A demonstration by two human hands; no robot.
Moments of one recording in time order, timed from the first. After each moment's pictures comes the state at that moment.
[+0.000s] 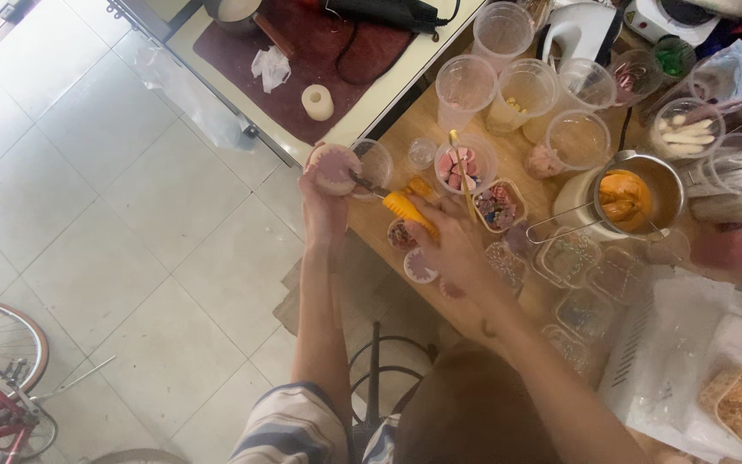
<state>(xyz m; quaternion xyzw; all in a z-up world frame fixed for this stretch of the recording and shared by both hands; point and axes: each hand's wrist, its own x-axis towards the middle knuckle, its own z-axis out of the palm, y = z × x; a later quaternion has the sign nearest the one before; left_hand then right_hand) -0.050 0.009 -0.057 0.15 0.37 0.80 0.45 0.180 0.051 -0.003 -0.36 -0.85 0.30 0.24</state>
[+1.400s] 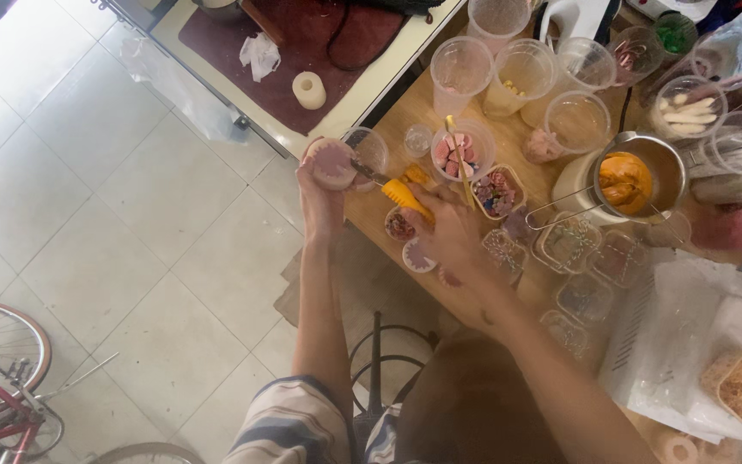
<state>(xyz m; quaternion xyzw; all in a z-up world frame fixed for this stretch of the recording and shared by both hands) -0.047 0.007 -0.058 0.16 0.44 0.76 0.45 0.172 0.054 -0.020 -0.43 -0.83 0.32 0.16</state>
